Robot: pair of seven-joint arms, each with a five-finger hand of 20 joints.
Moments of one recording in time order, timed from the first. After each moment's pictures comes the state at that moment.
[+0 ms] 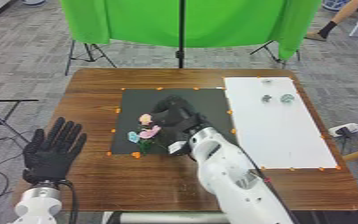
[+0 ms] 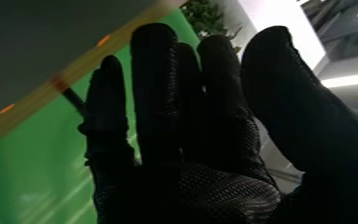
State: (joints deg) left arm 128.3 -65.3 -97.0 -121.6 3.4 11.4 18.3; right arm -85.6 -79.3 59.1 -103.2 -129.8 -5.5 11.1
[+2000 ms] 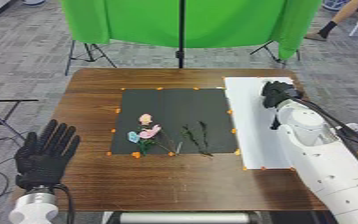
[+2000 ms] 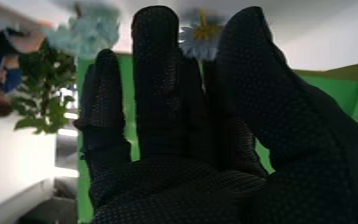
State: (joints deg) left arm 130.9 -65.8 -97.7 -123.1 5.9 11.8 21.3; right arm -72.6 -60.1 72.4 -81.9 -150.3 -15.0 16.7
